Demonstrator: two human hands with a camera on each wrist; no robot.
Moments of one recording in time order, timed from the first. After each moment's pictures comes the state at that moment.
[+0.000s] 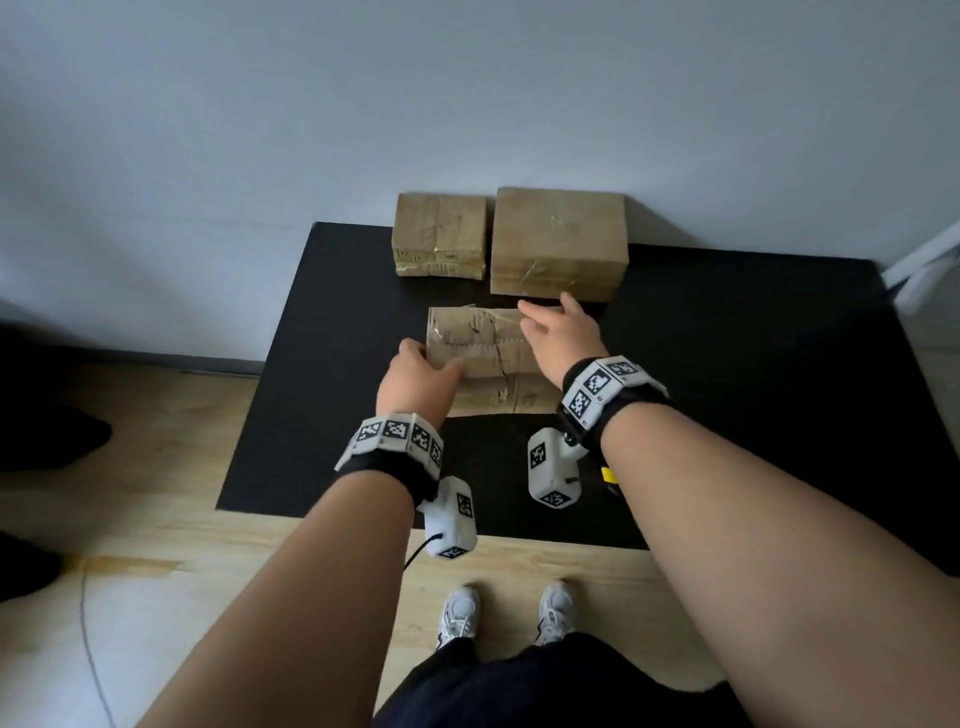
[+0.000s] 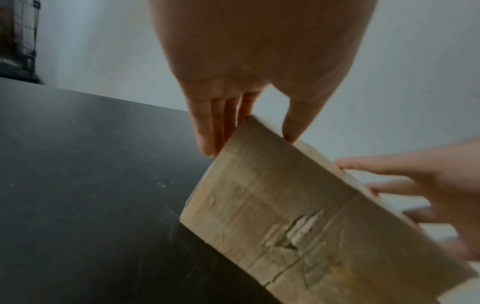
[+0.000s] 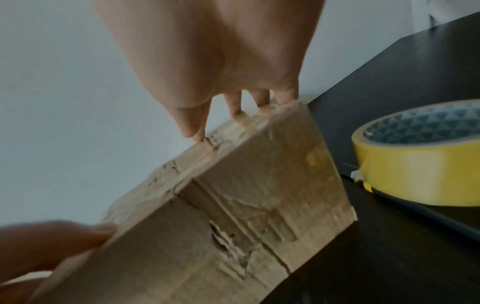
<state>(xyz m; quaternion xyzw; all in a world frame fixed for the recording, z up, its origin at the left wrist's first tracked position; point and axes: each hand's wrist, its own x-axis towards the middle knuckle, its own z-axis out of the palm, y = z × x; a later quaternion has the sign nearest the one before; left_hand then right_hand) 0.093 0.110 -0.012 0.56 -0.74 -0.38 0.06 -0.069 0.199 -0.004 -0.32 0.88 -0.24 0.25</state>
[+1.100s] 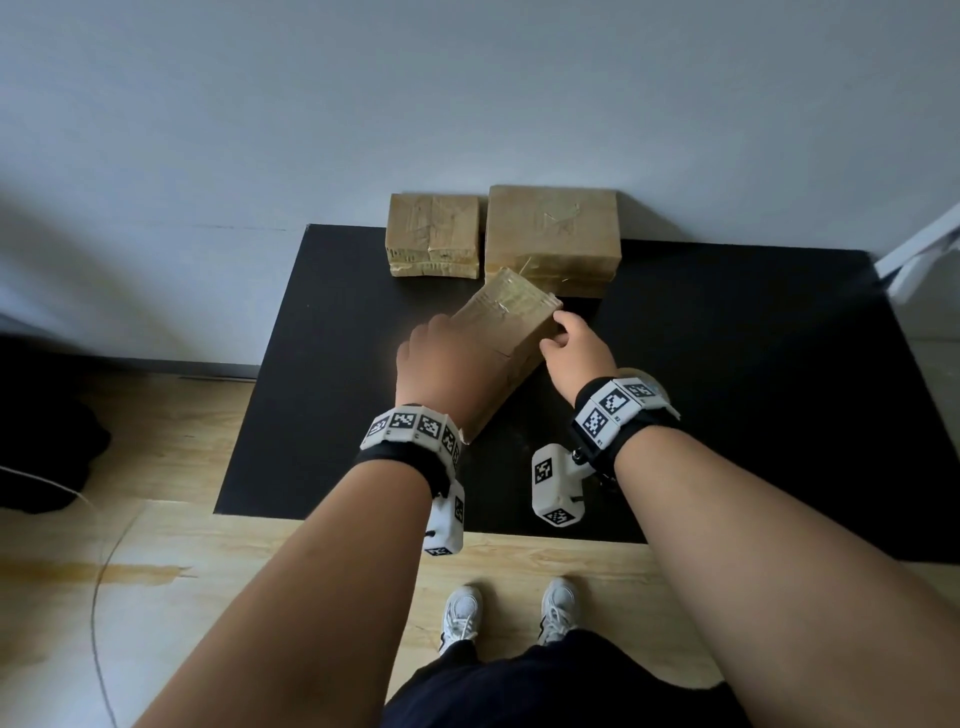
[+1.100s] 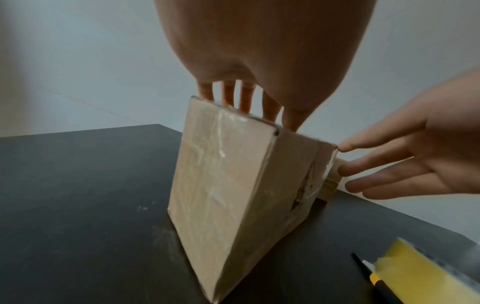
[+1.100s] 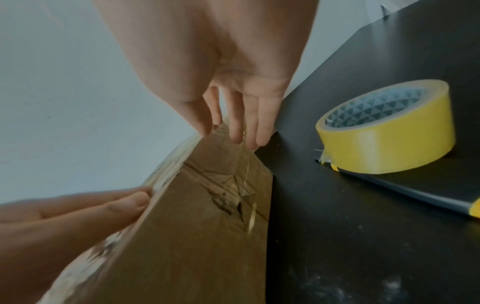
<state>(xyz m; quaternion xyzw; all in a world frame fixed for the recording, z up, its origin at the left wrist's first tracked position) 0.074 0.123 -0.011 0.38 -0.92 -0.12 0.03 -0.059 0.224 0.001 -0.20 0.88 -0.31 0.28</state>
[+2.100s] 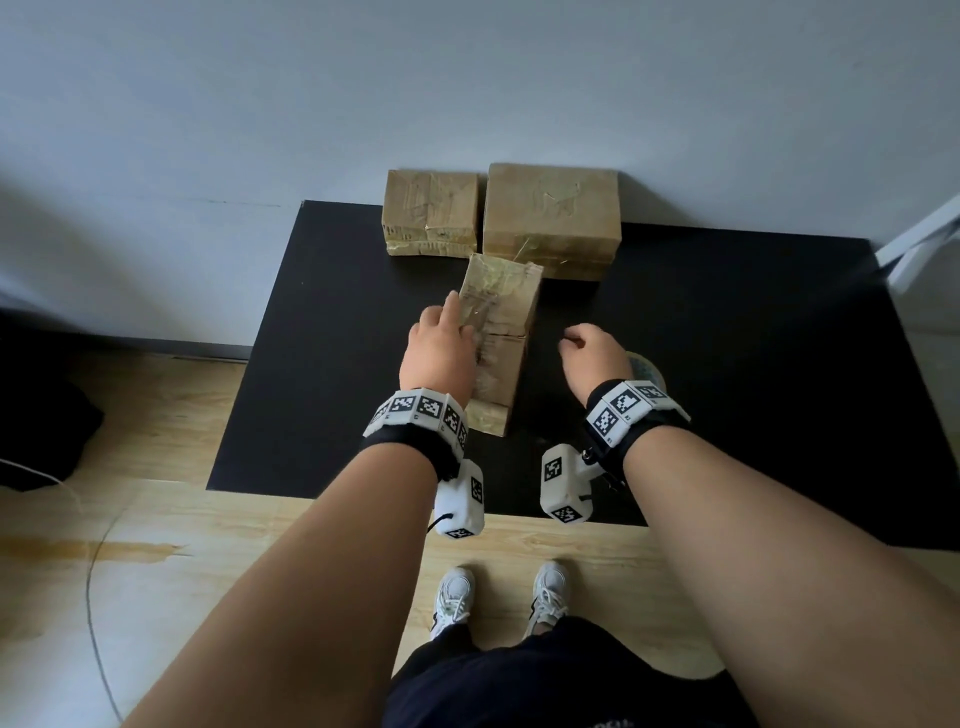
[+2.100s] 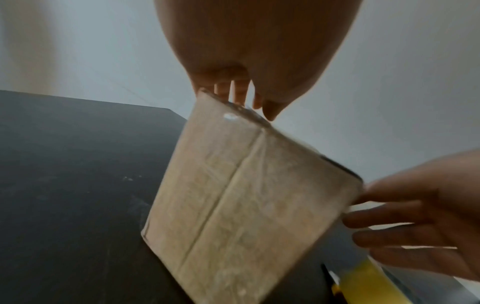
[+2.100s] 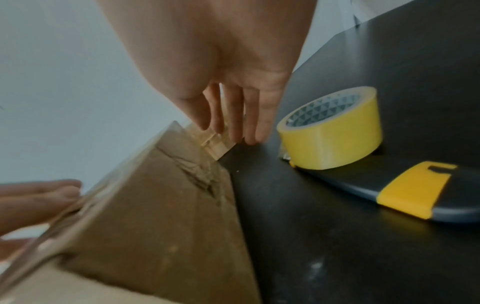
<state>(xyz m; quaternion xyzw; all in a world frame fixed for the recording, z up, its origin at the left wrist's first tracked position) 0.069 0.132 -0.017 0.46 -0.84 -0.29 0.08 -0.064 0.247 -0.021 -0.20 0.91 -0.26 0.25</state>
